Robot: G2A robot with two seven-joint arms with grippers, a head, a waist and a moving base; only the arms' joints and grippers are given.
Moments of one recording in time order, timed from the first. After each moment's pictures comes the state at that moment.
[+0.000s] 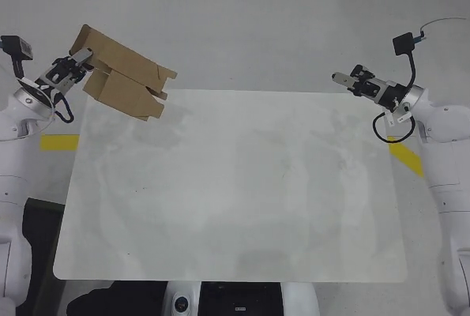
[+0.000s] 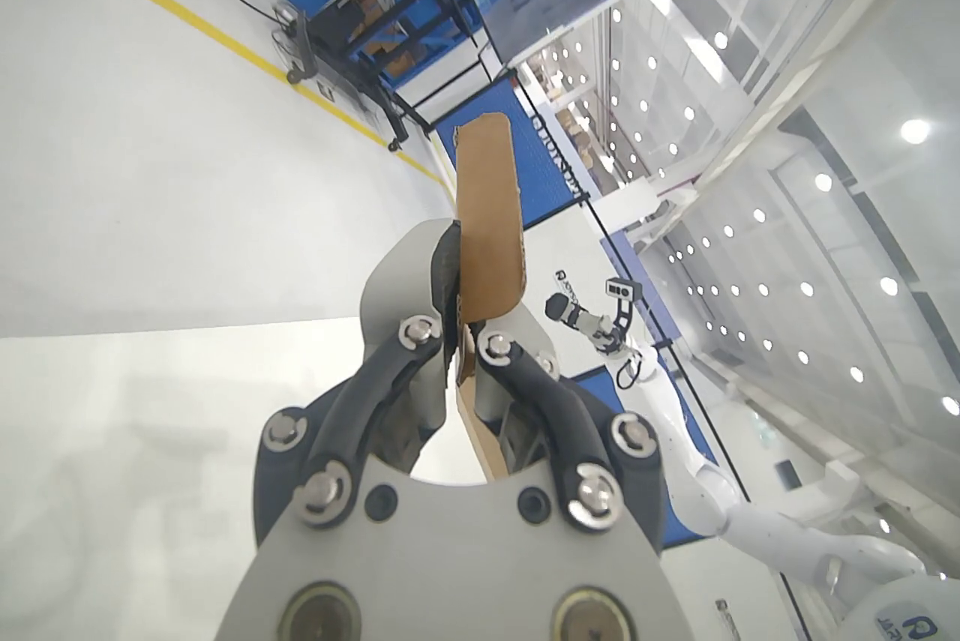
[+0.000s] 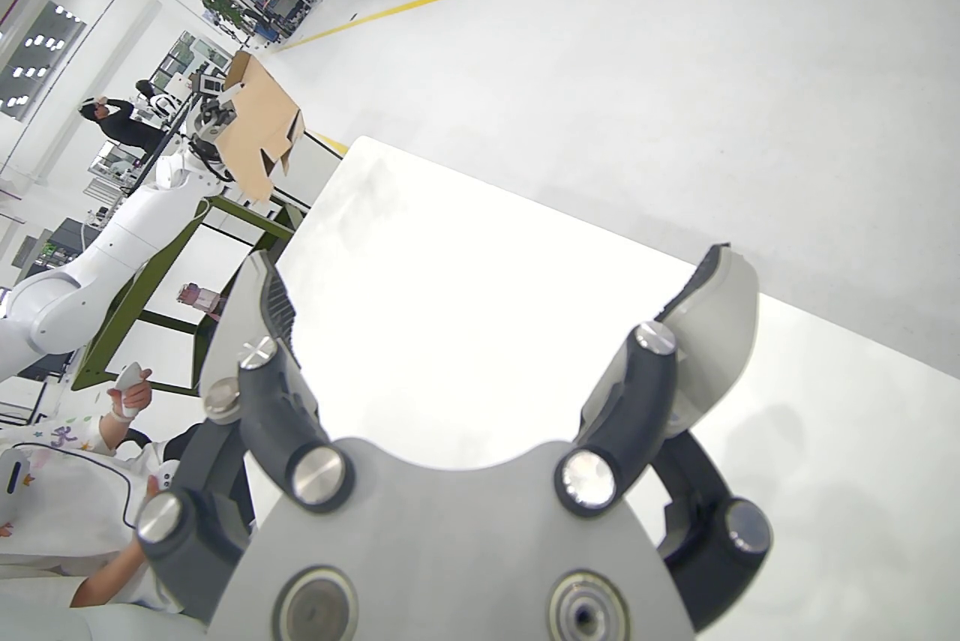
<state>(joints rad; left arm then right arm) 0.48 -0.92 -1.24 -0.68 -0.41 -0.70 -0.86 -0.58 -1.06 1.31 -1.03 -0.12 -0.63 0.85</state>
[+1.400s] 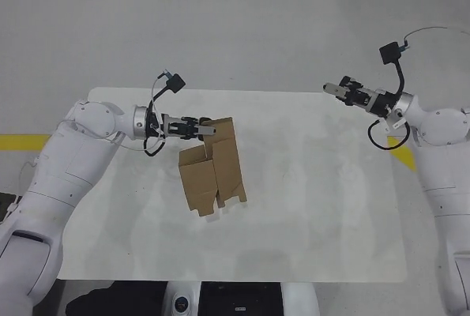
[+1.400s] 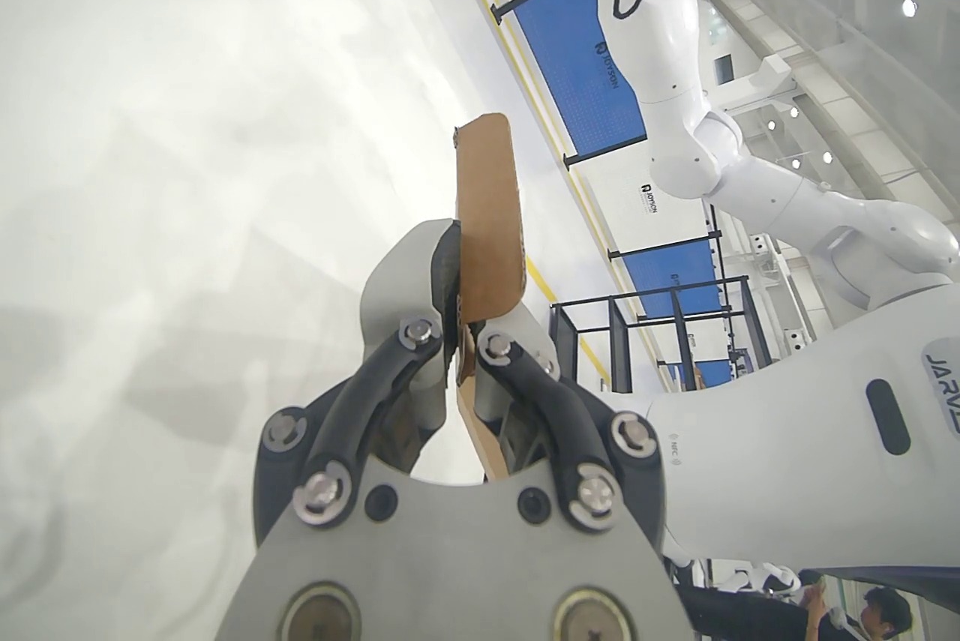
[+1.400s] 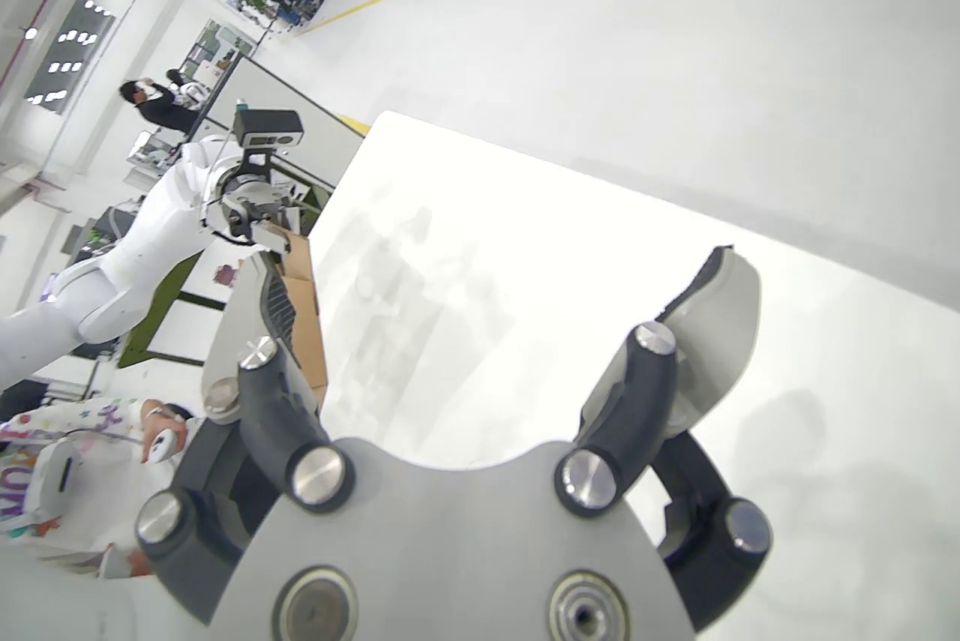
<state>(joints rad) 0.48 -1.00 -0.81 -1.05 -0.42 -0.61 -1.21 -0.60 -1.06 1.26 -1.04 0.04 -0.60 1.00</state>
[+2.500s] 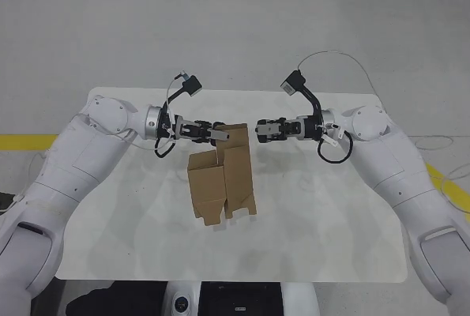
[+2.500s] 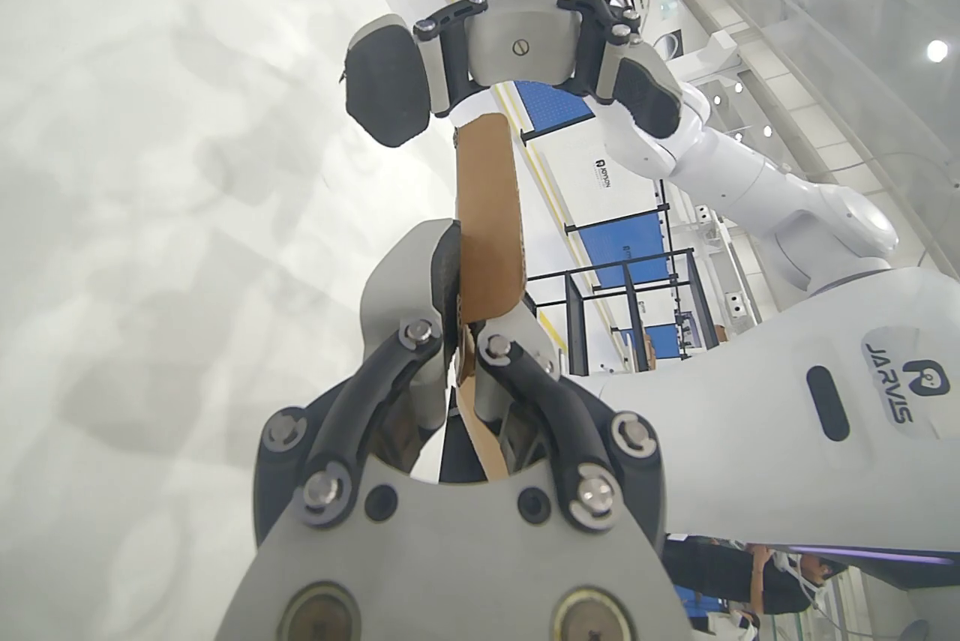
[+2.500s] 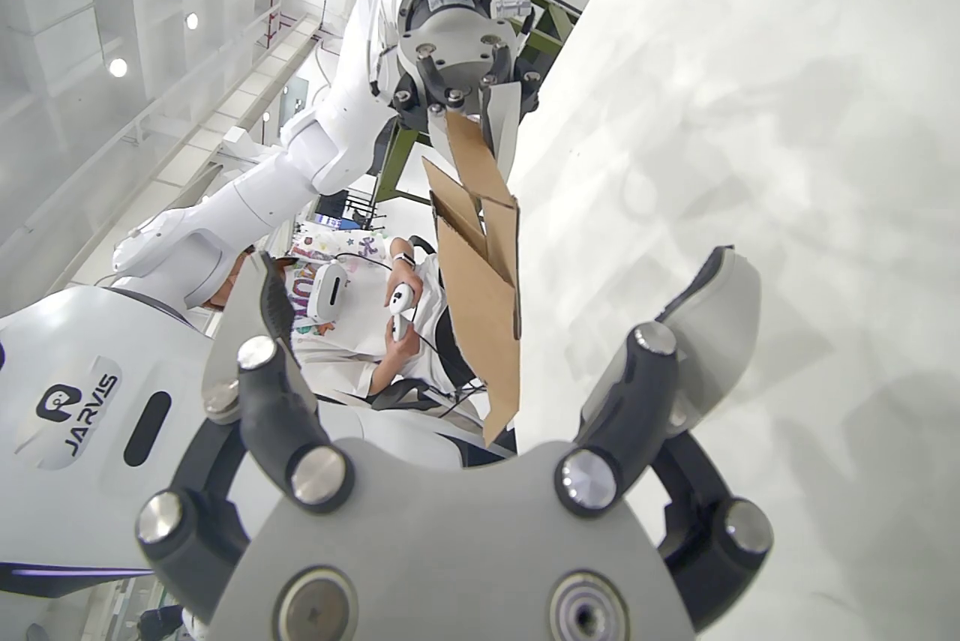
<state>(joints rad) 0.40 -1.01 -0.64 -1.06 -0.57 -0.58 -1.24 -0.43 -1.17 0.72 -0.96 0.63 -0.58 1.24</state>
